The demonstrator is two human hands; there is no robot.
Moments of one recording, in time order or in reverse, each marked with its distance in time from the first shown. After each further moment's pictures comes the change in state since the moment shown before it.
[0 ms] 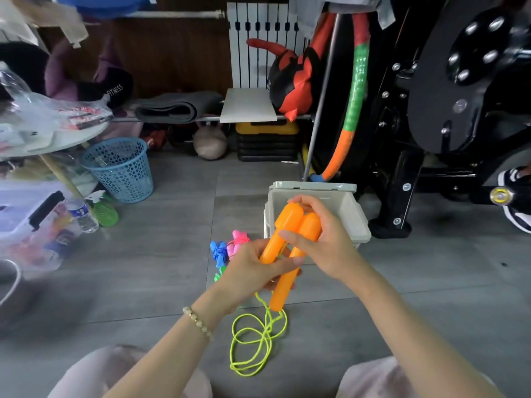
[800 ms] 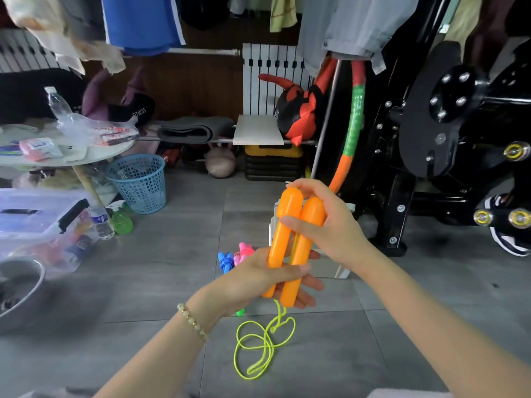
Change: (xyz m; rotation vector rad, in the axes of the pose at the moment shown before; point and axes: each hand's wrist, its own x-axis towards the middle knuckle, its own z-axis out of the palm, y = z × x) left_hand -0.083 0.047 -0.002 -0.106 -0.301 0.037; right_hand -0.022 -0.101 0.004 0.055 -0.059 -0.112
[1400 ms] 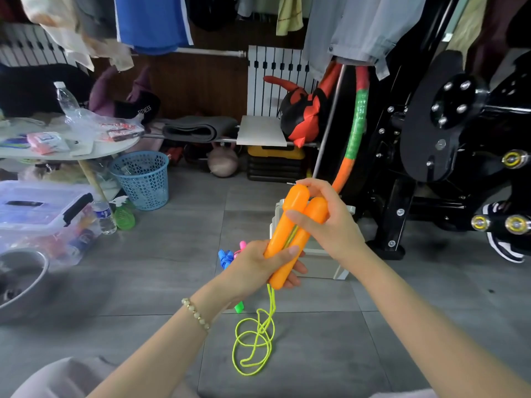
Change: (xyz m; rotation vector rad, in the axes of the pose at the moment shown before) left_hand -0.001 -0.010 -0.004 0.058 0.252 0.055; right_hand -0.003 0.008 0.007 -0.035 0.093 0.006
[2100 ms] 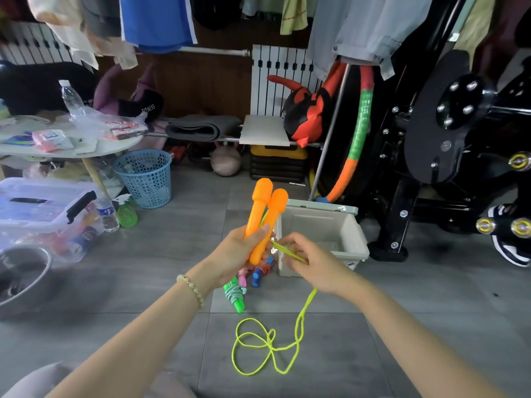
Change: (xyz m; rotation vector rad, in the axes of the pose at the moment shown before) left_hand 0.031 -0.014 -0.036 -0.045 0.188 -0.045; right_hand -0.023 0.044 0.012 -0.281 -0.404 0.271
